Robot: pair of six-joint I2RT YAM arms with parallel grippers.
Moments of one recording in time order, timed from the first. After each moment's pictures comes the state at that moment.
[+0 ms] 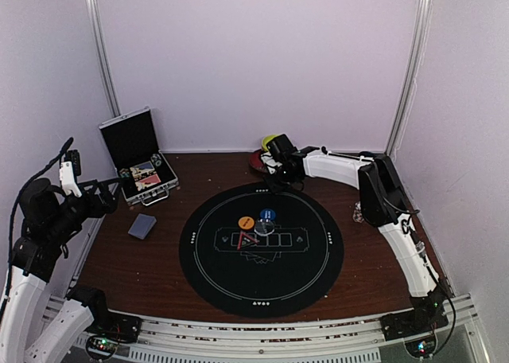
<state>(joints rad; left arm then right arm) -0.10 0.39 0.59 -0.34 0.15 -0.25 0.61 2.51 2.15 -0.54 0.11 0.01</state>
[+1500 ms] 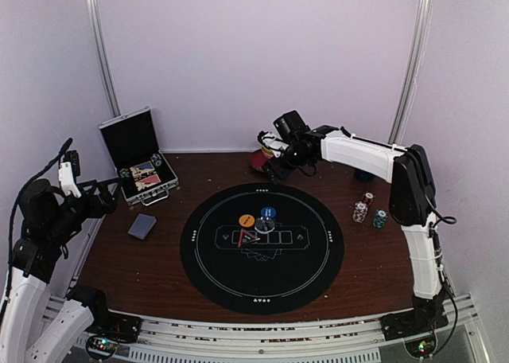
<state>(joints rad) -0.09 0.38 0.58 -0.34 0.14 -0.25 0.65 2.22 1.99 -0.61 0.11 -0.16</state>
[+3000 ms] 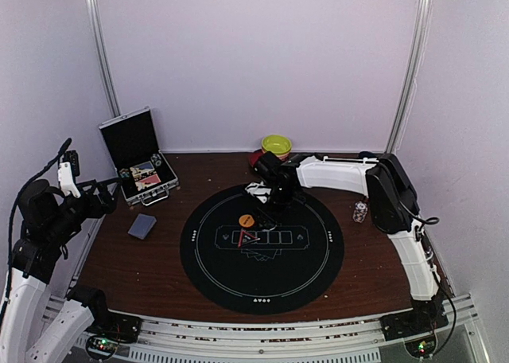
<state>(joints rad) -0.09 0.37 0.58 -0.34 0.14 -0.25 0.77 2.33 1.92 -0.79 -0.07 -0.15</state>
